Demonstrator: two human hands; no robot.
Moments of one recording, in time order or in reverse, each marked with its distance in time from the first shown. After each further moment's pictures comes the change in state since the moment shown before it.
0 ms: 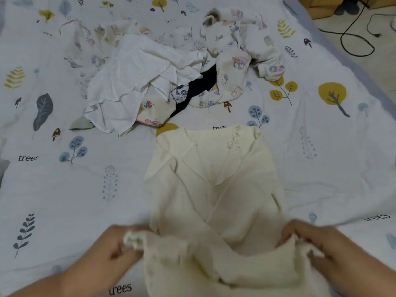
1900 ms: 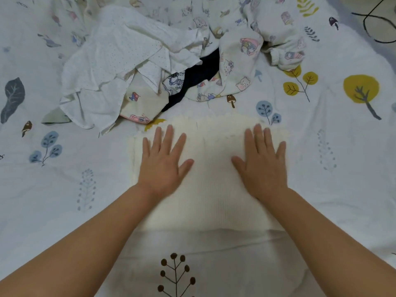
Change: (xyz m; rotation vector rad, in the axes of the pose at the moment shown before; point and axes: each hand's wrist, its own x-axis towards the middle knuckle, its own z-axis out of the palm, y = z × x) left_hand 0.203 -0.082 0.018 0.979 0.287 -0.184; right_hand 0.207 0.047 0.019 -0.558 0.379 0.323
